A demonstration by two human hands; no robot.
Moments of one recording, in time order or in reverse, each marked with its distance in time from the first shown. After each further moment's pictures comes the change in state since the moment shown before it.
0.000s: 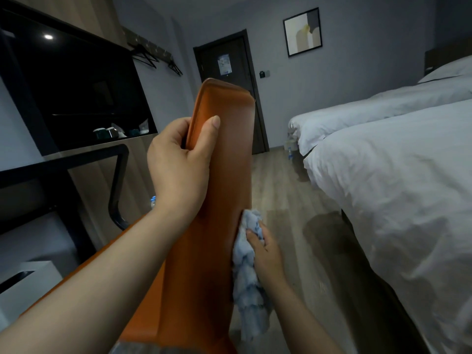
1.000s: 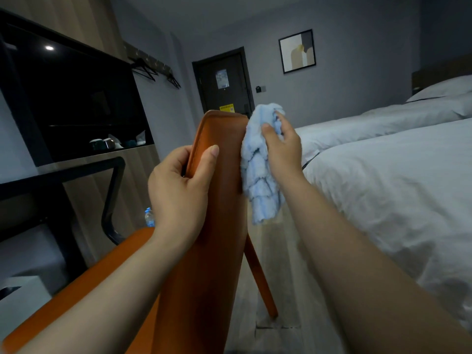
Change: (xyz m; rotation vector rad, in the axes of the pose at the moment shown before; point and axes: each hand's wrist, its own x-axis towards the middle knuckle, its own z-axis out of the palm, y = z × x) left_hand -0.001 0.007 -0.002 -0.034 -0.014 -0.061; right_hand 0.123 -0.193 -0.010 -0.063 0.195 -0.446
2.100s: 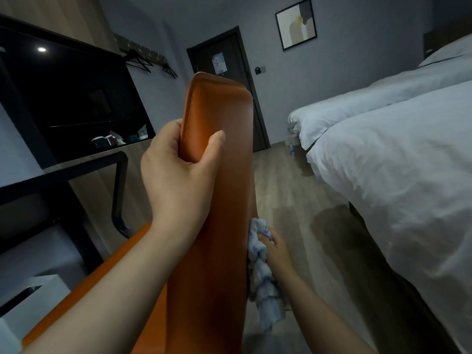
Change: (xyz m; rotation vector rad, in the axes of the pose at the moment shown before) left_hand -0.004 -0.008 0.004 0.157 0.038 0.117; right_hand -0.174 0.190 -0.011 0.101 -0.167 0.687
